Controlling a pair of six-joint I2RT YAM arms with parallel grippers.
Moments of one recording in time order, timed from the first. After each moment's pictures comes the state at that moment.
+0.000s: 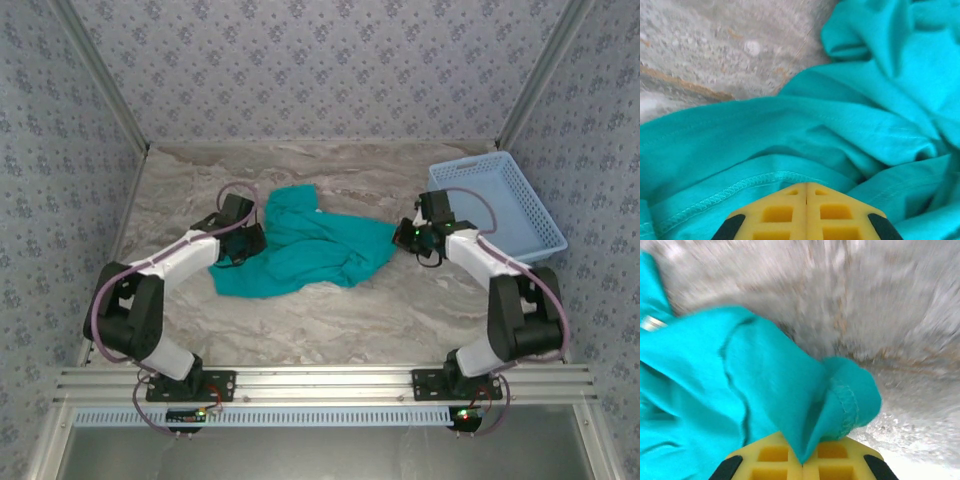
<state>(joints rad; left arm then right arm) -0.39 1.52 0.93 -0.42 0.04 -0.73 0.18 1.46 0.89 -0.37 -0.25 0.59</state>
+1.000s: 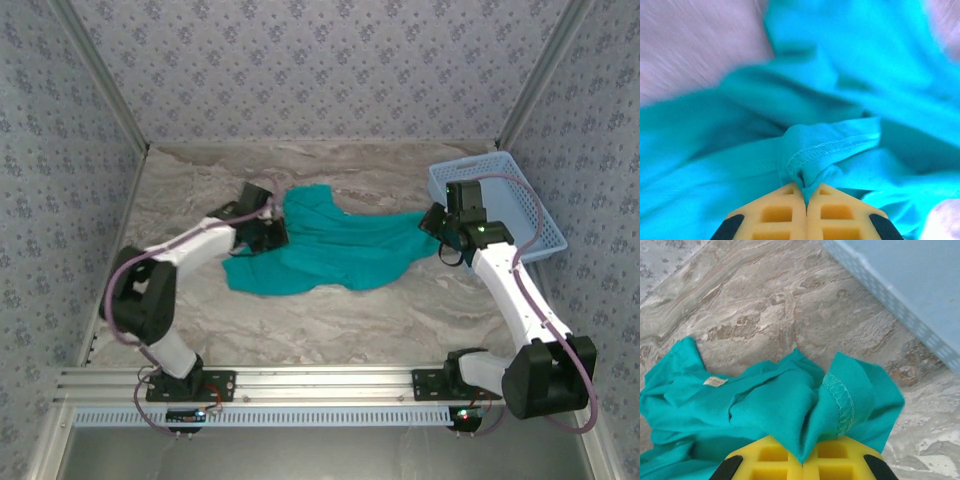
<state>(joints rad) -0.41 1.58 1.10 -0.48 0.23 -0.66 0.13 1.19 0.99 -0.61 0.02 0.64</state>
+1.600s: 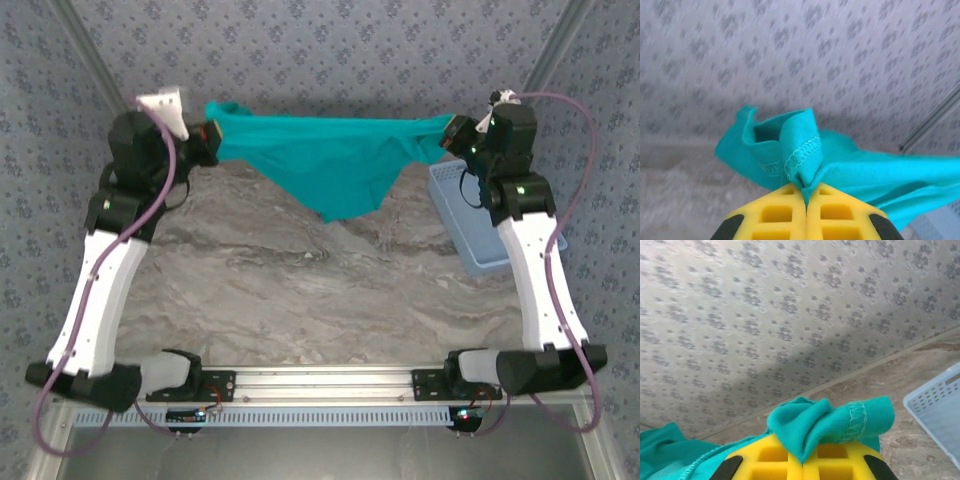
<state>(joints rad) -0.28 1.17 1.54 -0.60 0.06 -0.36 0.11 1.25 1.56 -0.56 -0.02 0.56</state>
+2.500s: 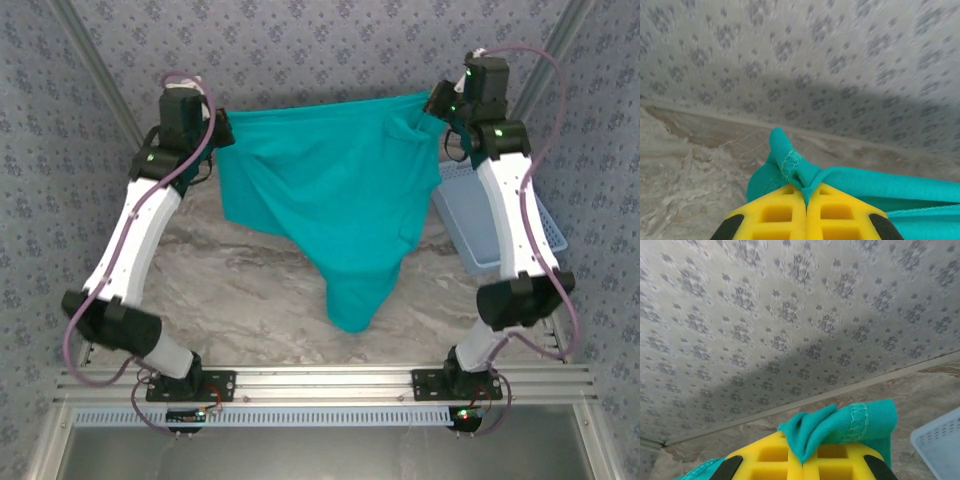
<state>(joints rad) -0.26 1.57 1.79 -0.64 -0.15 -0.39 0.12 1.72 2.07 -0.69 0.00 0.46</state>
